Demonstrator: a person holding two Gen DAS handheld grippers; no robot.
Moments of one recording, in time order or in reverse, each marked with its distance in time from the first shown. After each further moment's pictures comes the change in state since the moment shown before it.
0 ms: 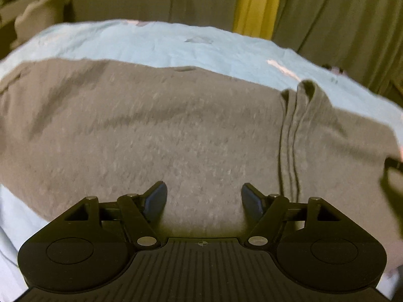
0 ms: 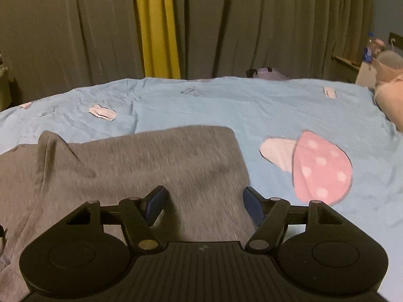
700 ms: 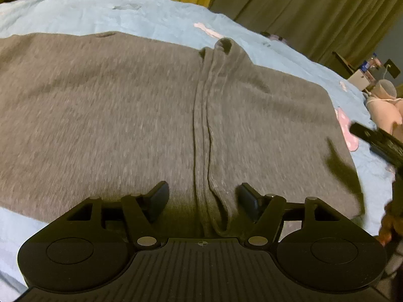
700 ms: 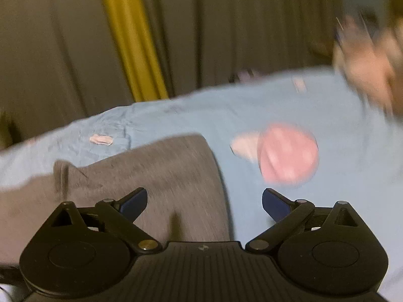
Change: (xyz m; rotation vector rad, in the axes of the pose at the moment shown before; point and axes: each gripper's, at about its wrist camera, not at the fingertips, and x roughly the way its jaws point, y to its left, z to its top) left arm -0.006 -0.025 -0.013 0.048 0.159 -0.337; right arm -0.056 -0.024 -0.016 0.082 -0.103 0.024
